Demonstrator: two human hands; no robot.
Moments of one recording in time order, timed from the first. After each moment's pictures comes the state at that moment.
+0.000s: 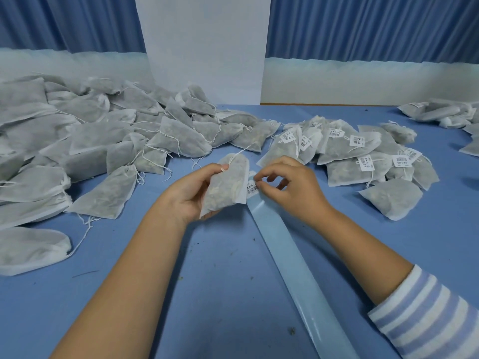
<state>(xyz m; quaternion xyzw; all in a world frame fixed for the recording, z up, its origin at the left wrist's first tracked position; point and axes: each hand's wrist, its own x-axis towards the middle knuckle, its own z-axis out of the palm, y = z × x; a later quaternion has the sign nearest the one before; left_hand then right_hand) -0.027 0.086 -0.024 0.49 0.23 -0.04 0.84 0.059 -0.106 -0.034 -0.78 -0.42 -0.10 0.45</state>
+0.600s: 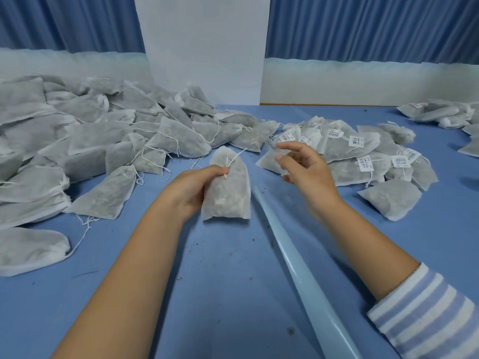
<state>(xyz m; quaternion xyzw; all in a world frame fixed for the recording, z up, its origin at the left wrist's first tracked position) -0.026 0.088 -0.023 0.58 0.23 0.03 0.78 0.068 -0.107 -0.019 -0.68 -0.22 0.02 0.70</state>
